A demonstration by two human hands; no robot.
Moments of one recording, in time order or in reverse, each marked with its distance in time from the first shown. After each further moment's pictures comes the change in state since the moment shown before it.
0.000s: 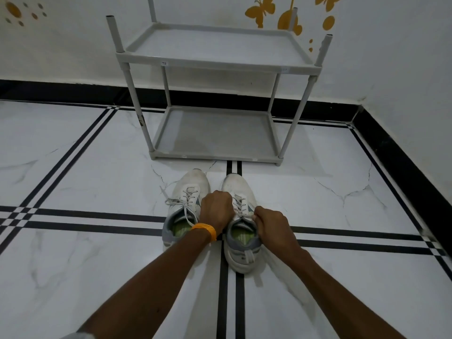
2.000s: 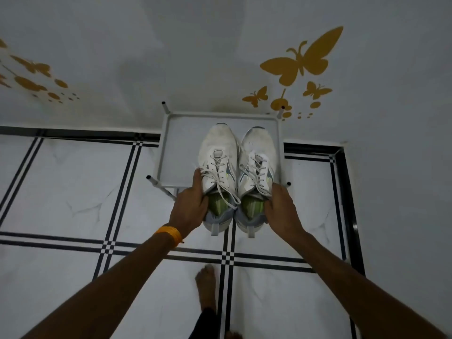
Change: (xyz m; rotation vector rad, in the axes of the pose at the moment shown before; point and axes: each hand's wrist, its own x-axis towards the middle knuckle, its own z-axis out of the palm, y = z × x) left_hand 0.134 0.014 -0.488 -0.495 -0.136 -0.163; right_hand 0.218 -0.197 -0.451 0.202 -0.173 0.290
